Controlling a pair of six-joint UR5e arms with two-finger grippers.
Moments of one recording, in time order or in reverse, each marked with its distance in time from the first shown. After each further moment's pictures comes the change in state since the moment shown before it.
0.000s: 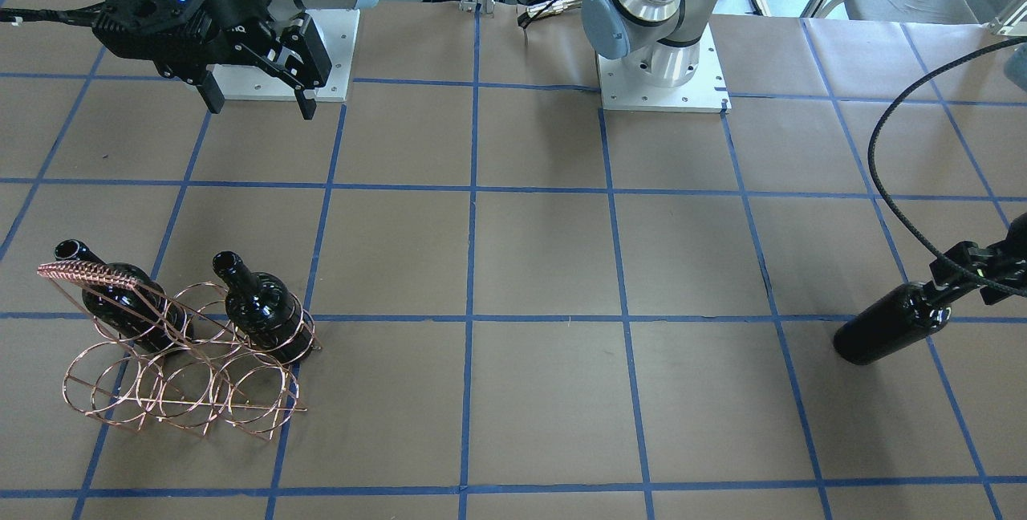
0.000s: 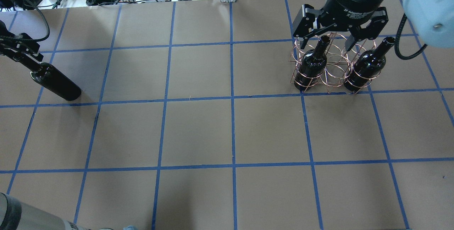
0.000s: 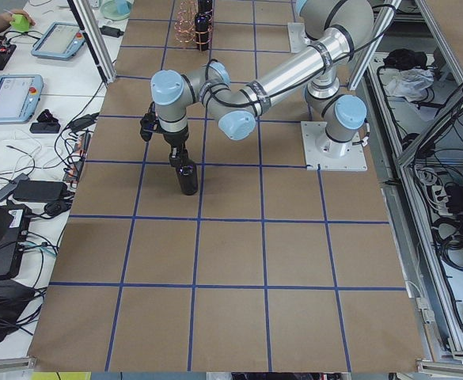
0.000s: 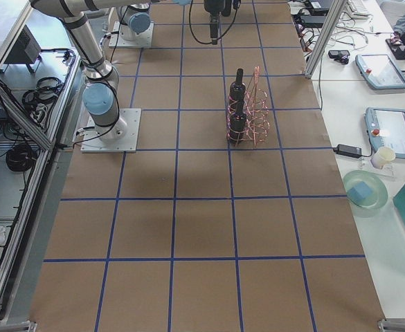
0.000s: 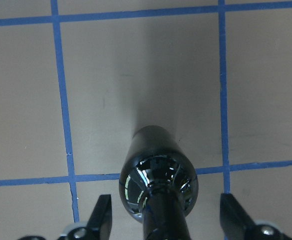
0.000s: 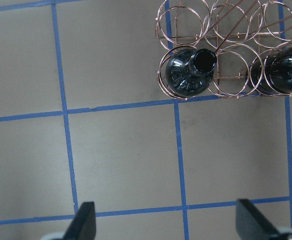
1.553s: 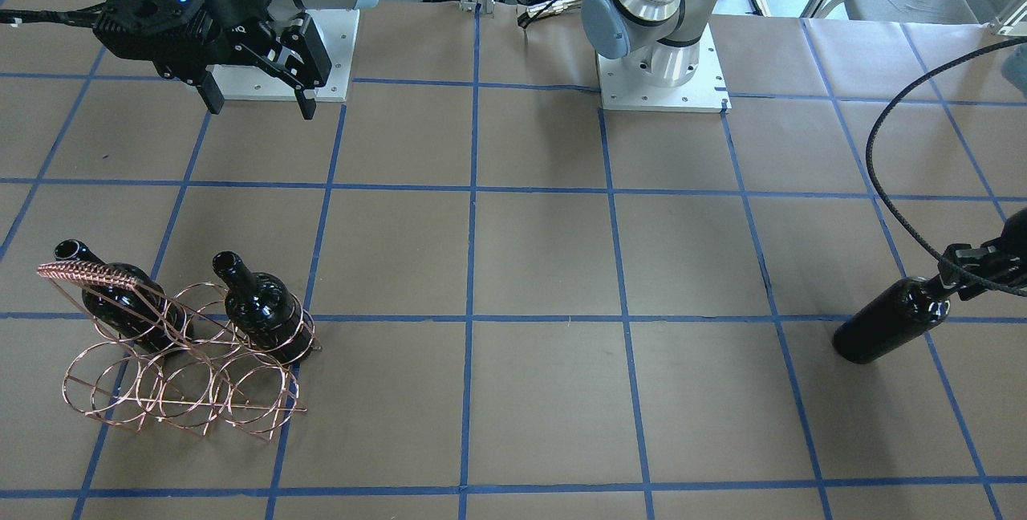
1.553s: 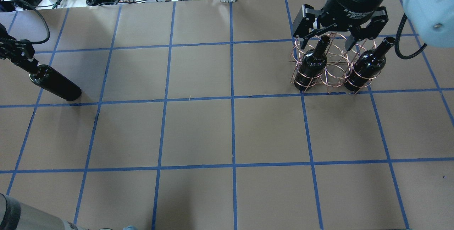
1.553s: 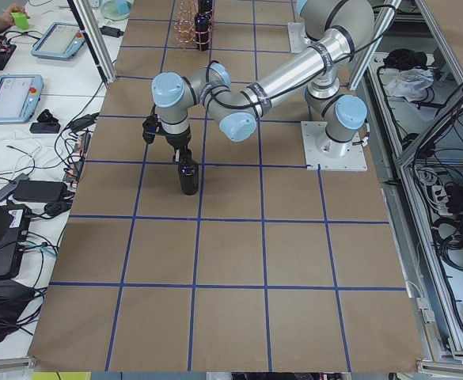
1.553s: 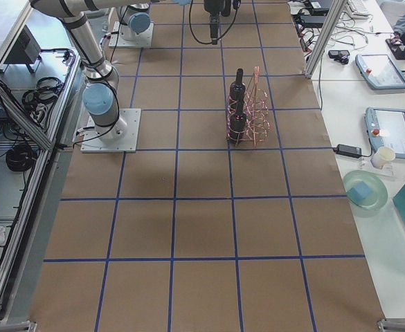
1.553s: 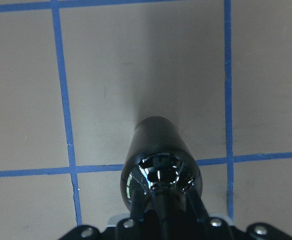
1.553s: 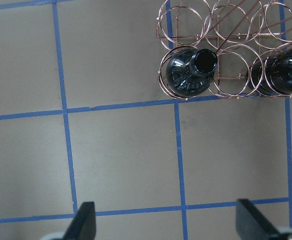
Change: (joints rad) left arm 0.002 -0.002 -0.009 -0.011 0.023 0.004; right arm 0.000 0.000 0.000 0.001 0.000 -0.010
